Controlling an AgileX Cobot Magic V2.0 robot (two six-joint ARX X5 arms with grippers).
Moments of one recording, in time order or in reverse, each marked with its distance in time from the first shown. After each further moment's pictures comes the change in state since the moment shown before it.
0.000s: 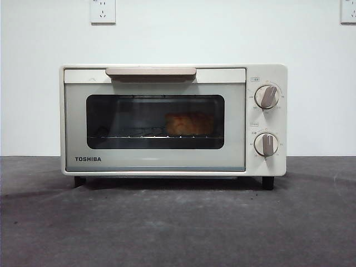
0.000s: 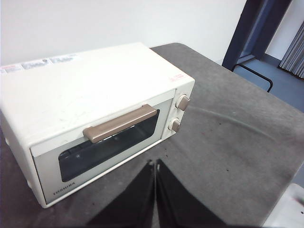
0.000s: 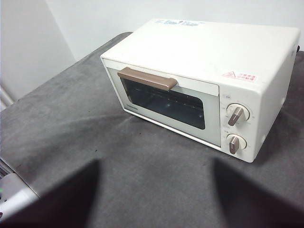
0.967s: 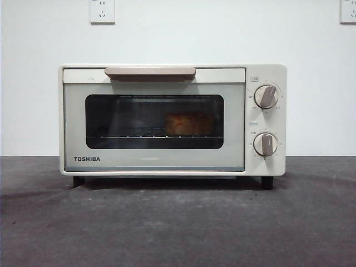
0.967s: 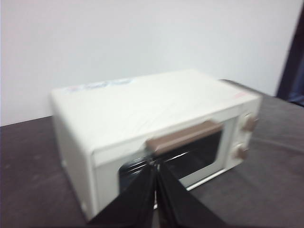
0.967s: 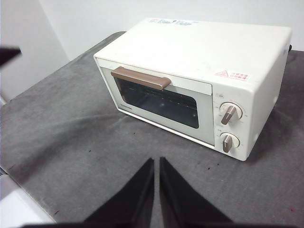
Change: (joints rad) left arm 0.192 -0.245 -0.553 0.565 -0.003 0.008; right arm 0.000 0.000 0.000 -0.004 0.023 0.000
